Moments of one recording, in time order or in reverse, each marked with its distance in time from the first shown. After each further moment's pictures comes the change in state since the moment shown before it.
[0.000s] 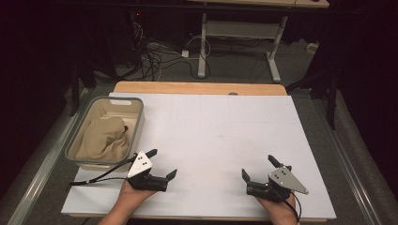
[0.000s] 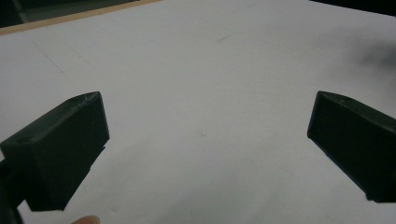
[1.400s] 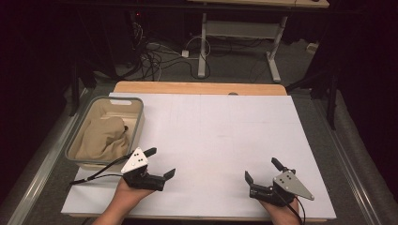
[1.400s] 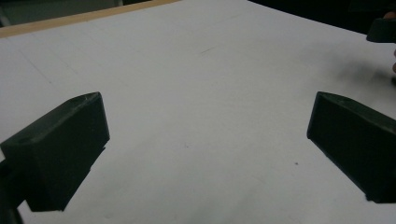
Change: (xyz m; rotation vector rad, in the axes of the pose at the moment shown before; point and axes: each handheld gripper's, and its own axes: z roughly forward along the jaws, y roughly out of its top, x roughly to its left) left arm -0.004 0.001 -0.017 -0.208 -0.031 0.019; right arm 0.019 -0.039 -0.054 -0.483 0.092 -0.107
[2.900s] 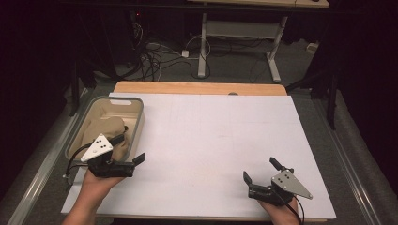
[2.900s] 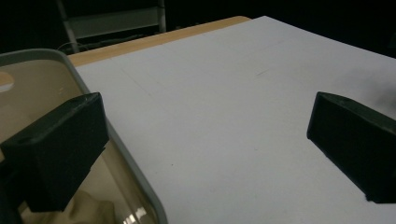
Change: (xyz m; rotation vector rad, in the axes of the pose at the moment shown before) left arm 0.018 0.038 -0.058 -0.022 0.044 0.026; right arm 0.000 0.002 -0.001 -0.005 -0.002 -0.004
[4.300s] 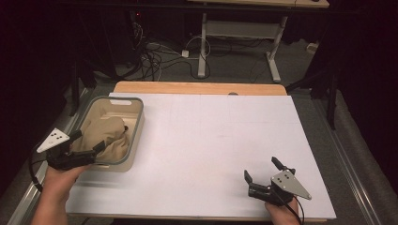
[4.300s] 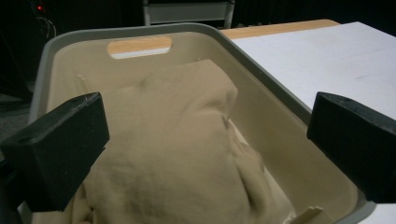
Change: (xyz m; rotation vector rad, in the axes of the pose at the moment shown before) left arm 0.082 -0.012 -0.056 0.011 0.229 -0.087; right arm -0.002 0.002 -0.006 -0.007 -0.045 -0.009
